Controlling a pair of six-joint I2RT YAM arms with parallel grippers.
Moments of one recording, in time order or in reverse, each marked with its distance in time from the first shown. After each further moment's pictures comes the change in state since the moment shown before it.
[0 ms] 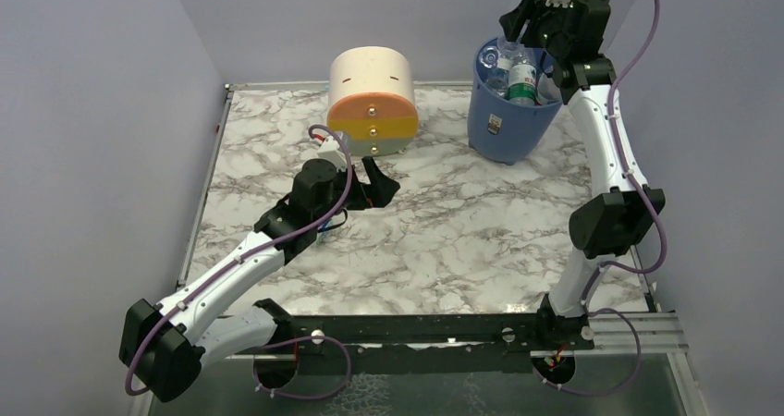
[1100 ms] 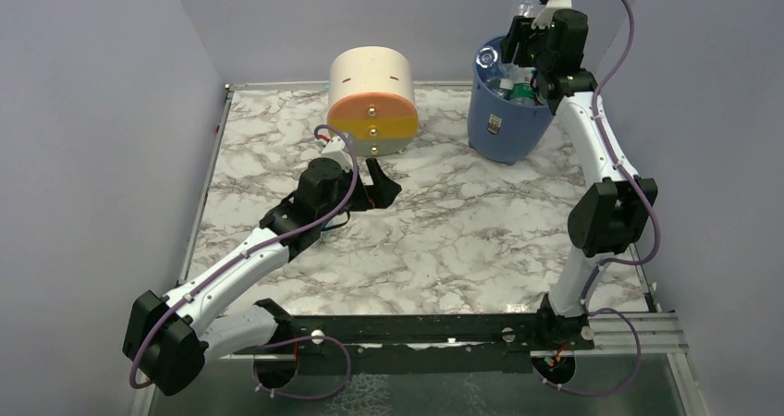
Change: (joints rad) left arm 0.000 0.041 0.000 -0.003 0.008 0.003; right arm 0.000 0.020 -0.167 0.089 0.118 -0.145
